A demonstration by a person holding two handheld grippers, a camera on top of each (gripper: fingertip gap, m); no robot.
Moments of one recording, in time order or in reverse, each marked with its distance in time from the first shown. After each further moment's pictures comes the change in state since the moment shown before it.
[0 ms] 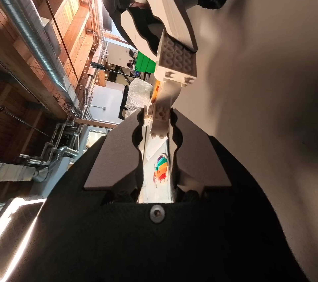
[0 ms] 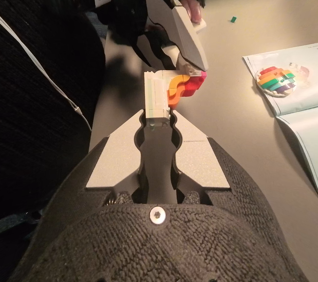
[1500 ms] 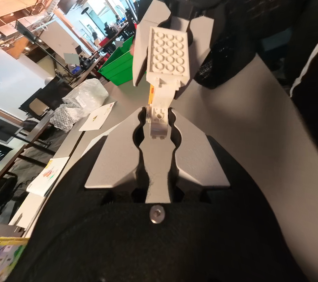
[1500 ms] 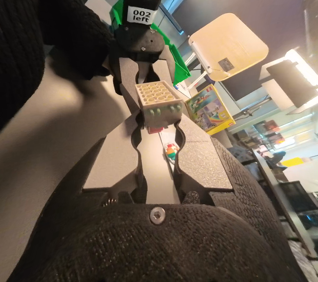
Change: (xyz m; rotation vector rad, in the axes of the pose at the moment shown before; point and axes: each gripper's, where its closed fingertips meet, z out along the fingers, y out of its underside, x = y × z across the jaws) left arm -0.027 -0.017 -0.009 0.192 0.244 -0.639; right arm 0.025 -0.083 -0.008 0.351 0.463 -0.607
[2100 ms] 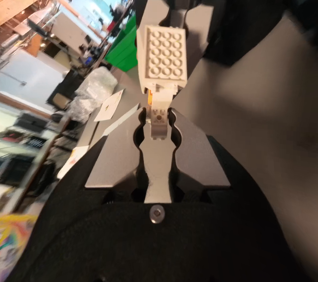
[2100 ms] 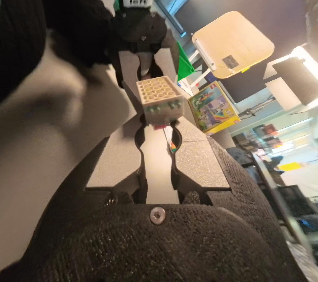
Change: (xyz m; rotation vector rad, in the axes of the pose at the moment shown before) left arm -0.003 0.022 0.006 -0.127 -0.065 0.142; right arm -0.012 0.028 0.005 0.011 -0.004 -0.030
